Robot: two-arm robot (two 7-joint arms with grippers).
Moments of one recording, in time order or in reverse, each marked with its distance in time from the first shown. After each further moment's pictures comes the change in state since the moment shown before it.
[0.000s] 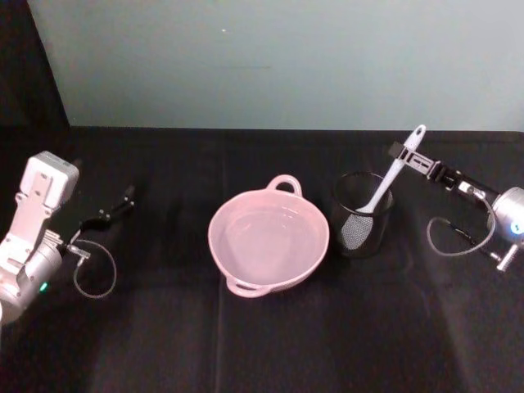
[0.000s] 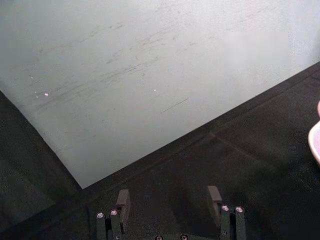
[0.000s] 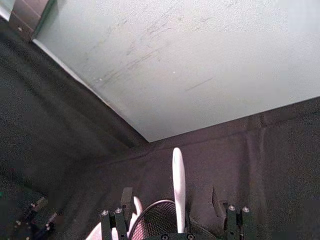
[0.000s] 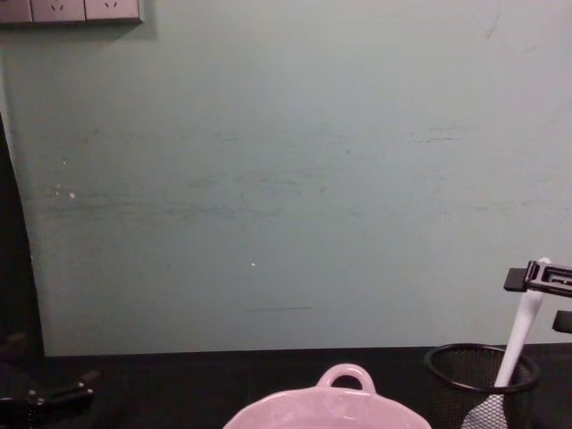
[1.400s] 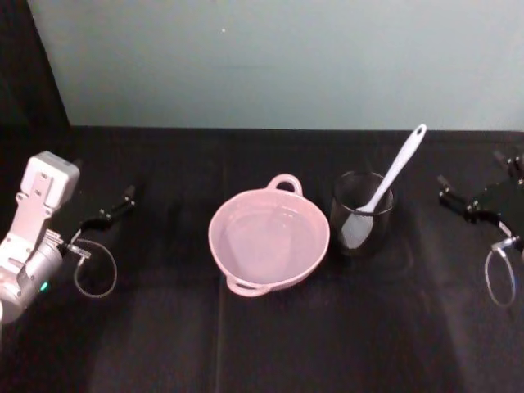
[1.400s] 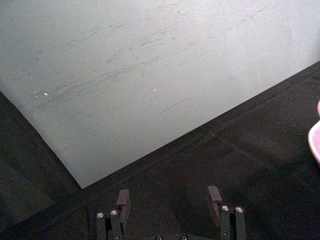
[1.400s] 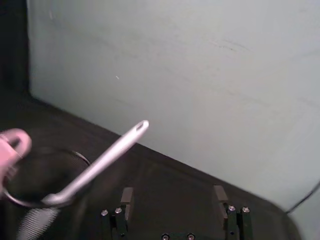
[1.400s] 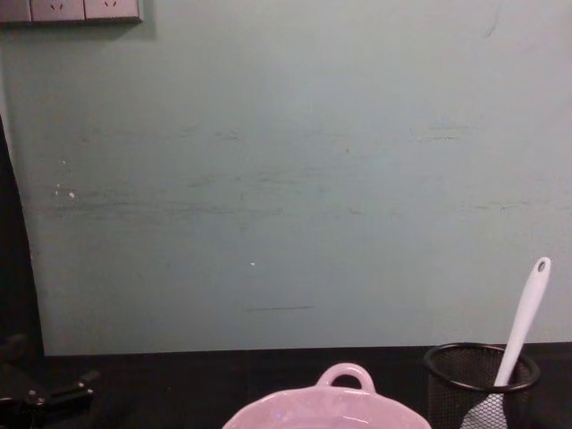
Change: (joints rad) left arm 0.000 0.000 0.000 0.000 0.000 0.000 0.000; right arm -0.183 0.172 -0.086 -0.153 -0.791 -0.430 -0.244
